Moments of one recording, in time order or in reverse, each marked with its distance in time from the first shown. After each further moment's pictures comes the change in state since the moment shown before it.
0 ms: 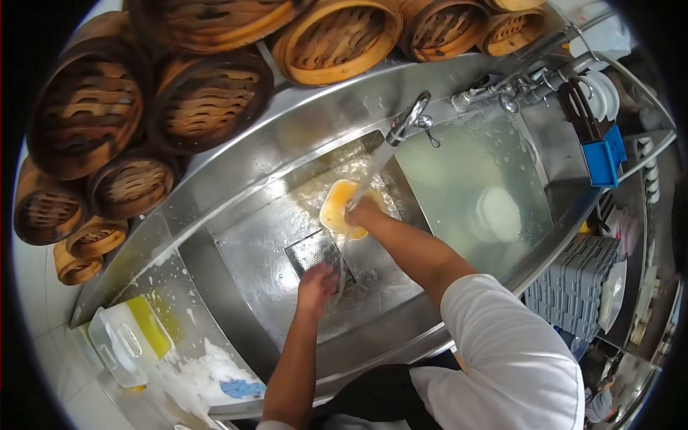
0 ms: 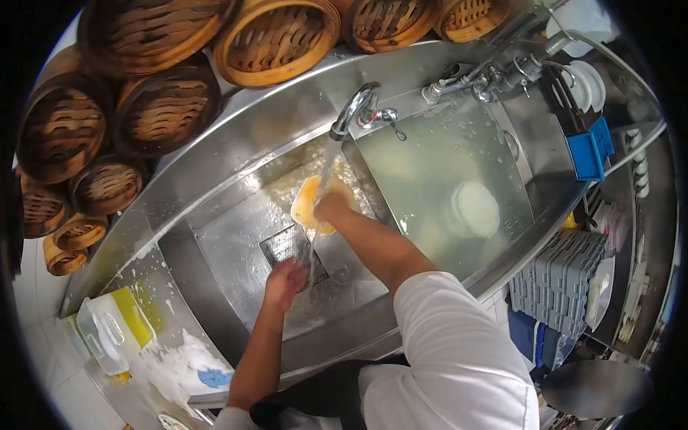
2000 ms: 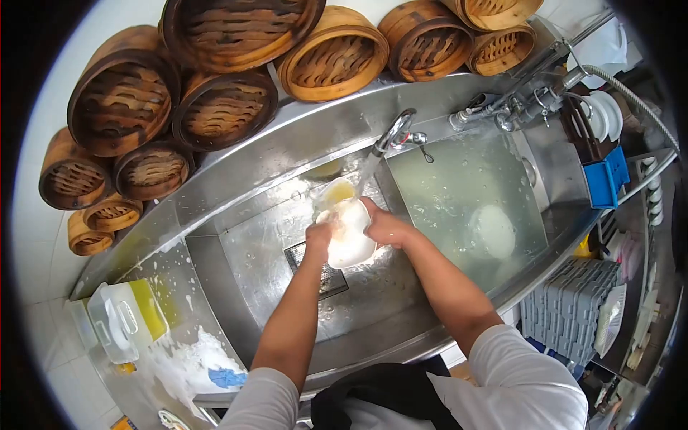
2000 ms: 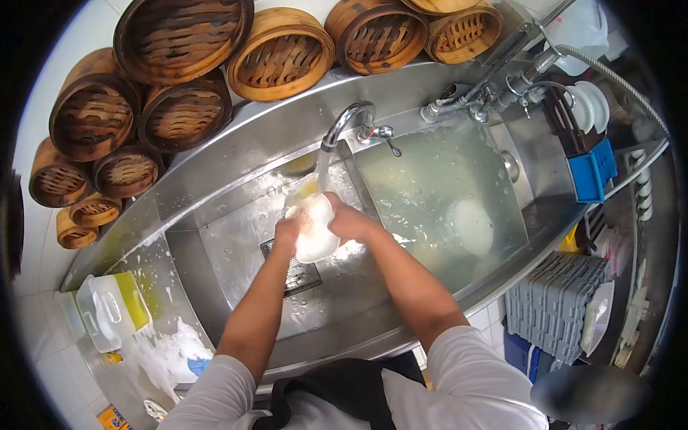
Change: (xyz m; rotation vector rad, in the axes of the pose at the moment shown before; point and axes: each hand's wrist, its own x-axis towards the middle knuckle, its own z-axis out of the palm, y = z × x) left_hand 0.094 0.070 0.096 0.252 0.092 0.107; right_hand -0.157 -0.062 -0.155 0.589 -0.128 -0.067
